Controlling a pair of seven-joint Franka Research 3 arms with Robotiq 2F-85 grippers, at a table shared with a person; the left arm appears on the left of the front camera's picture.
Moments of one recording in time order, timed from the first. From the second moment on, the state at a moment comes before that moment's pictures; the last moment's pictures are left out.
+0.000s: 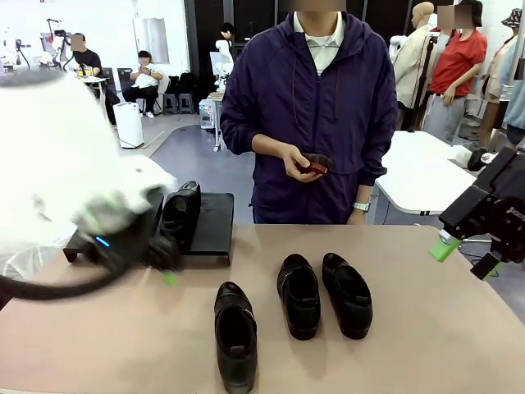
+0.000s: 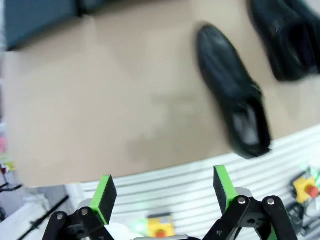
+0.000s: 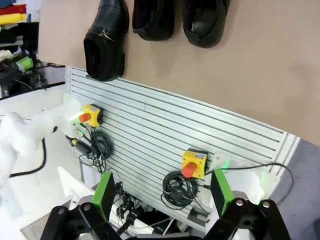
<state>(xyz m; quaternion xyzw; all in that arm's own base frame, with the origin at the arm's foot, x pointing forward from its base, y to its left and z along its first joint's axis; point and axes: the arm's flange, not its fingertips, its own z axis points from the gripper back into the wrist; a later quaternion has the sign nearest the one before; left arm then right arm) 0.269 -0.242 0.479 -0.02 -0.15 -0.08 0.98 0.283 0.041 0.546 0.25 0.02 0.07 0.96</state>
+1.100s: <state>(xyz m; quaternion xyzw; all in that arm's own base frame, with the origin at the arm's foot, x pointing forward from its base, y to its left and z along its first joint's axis) 0.277 -0.301 0.394 -0.07 -0.07 0.07 0.99 0.283 0.041 0.545 0.25 0.02 0.07 0.96</state>
